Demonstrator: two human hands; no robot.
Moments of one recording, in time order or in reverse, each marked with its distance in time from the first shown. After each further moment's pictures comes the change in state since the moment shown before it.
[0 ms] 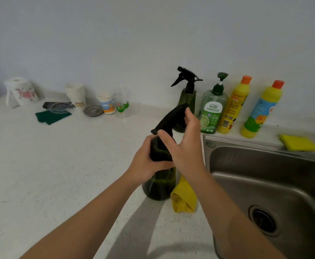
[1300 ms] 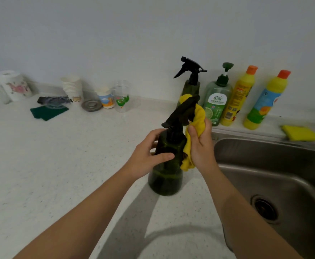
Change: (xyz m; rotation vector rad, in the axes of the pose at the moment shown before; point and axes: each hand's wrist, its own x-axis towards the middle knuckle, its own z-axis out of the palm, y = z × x) left_hand 0.003 -0.002 -0.026 -0.088 -0.171 0.064; right_hand 0.007 0.047 0.002 0.105 0.070 0.125
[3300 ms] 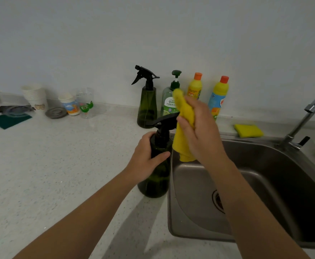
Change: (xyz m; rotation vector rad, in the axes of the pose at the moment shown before) left_hand 0.009 0.022 0.123 0.200 0.040 -0.015; right_hand -0.022 -0.061 -0.133 -0.479 0.017 -0.366
